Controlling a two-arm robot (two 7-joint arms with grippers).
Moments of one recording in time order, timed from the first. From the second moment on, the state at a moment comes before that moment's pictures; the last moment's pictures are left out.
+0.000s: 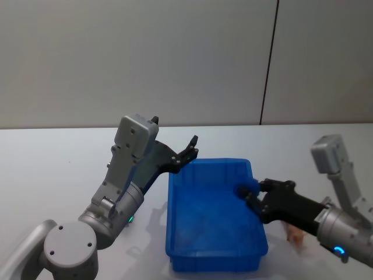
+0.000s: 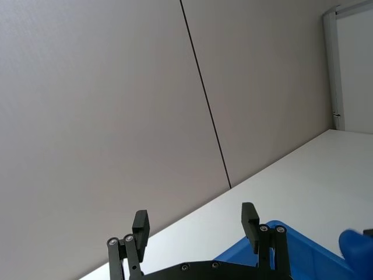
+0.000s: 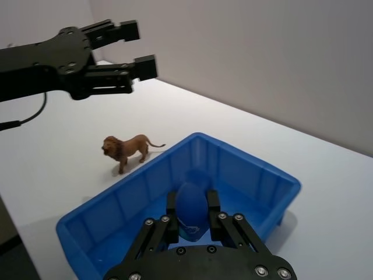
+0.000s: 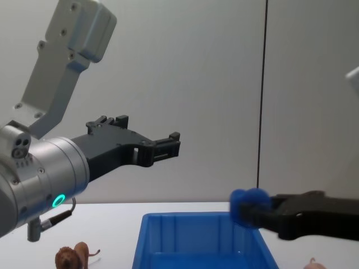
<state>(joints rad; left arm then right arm) -0.24 0.38 0.45 -1.63 -0.20 0.01 -0.01 0.15 0.32 -0.29 -1.58 0.28 0.21 0.56</state>
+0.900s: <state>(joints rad) -0.24 0.38 0.45 -1.63 -0.20 0.01 -0.01 0.16 0.31 -0.31 -1.54 0.28 0.21 0.52</state>
